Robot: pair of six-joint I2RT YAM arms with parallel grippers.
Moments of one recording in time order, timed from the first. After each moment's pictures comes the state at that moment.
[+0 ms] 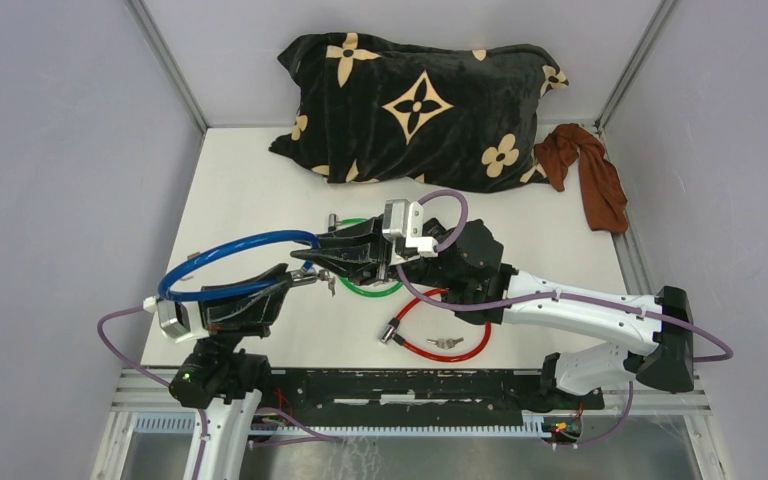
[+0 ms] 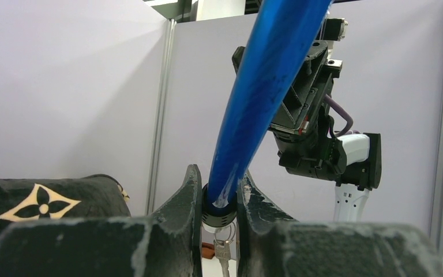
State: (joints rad) left arm -0.09 0.02 0.17 0.95 0.53 -0.96; right arm 1.25 1.35 1.22 0.63 -0.26 -0.08
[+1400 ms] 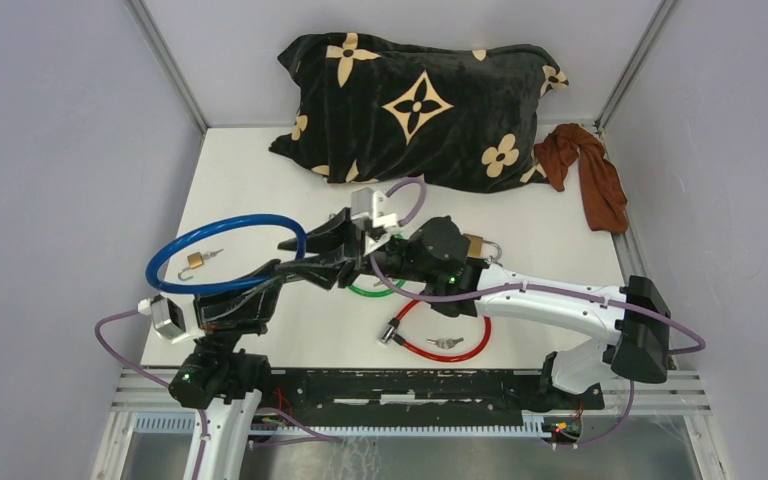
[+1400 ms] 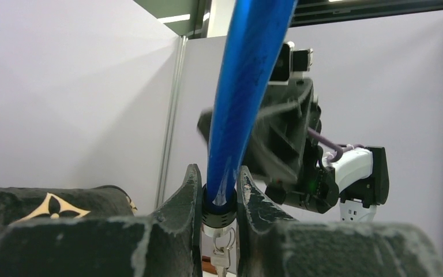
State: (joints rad) left arm -0.09 0.02 0.17 0.95 0.47 -0.94; right arm 1.21 1.47 1.23 0.75 -0.32 0.14
